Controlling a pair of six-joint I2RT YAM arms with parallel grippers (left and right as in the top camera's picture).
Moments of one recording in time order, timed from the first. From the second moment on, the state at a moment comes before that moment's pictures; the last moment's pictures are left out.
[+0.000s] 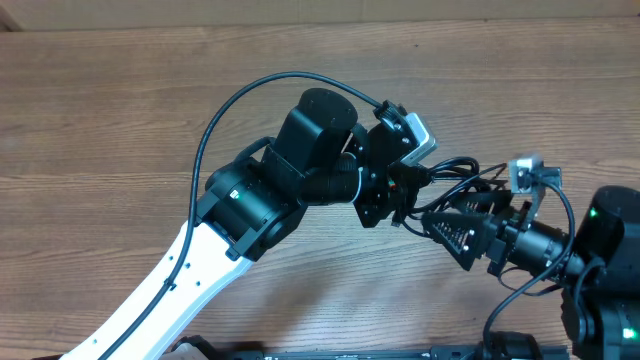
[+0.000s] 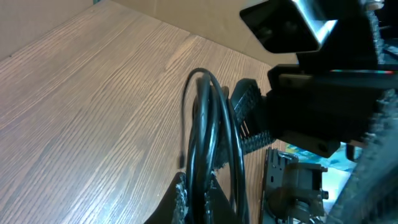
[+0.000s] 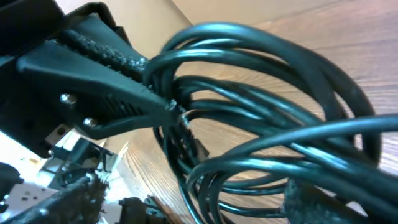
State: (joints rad) left arm -0.75 1.39 1.53 -0.66 0.57 0.03; right arm -0.07 0.73 1.01 -0.83 -1.00 0.25
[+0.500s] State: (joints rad) left arm -0.75 1.39 1.53 -0.64 0.58 0.01; right arm -0.07 0.73 1.01 -0.80 -1.00 0.26
